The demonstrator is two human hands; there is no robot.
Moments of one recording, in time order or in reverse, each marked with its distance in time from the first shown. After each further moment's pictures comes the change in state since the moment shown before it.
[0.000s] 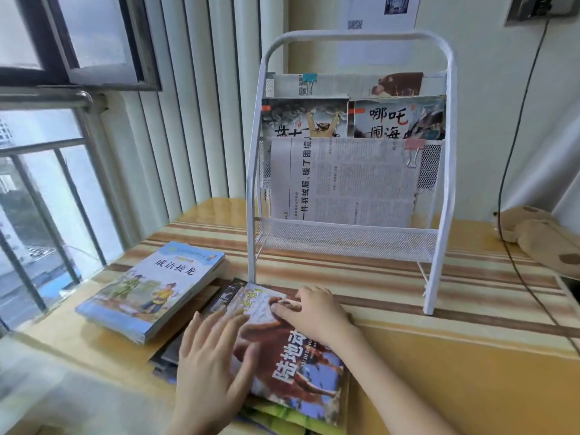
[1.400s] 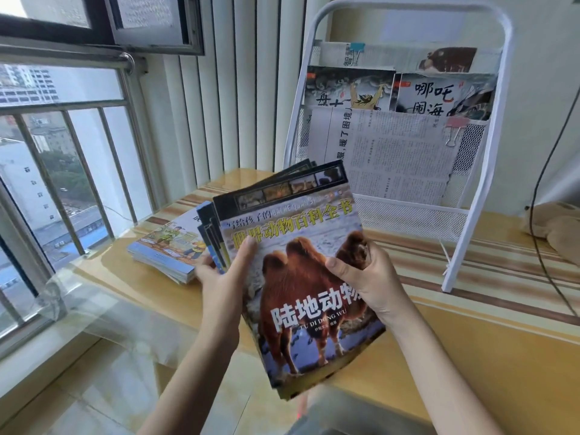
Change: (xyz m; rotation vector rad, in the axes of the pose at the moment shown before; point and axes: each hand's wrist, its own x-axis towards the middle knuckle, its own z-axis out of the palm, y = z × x) left_hand 0.024 0.019 -0.041 -1.159 0.221 -0.883; right_hand -0.063 0.003 -0.030 1.187 0.254 -0.281
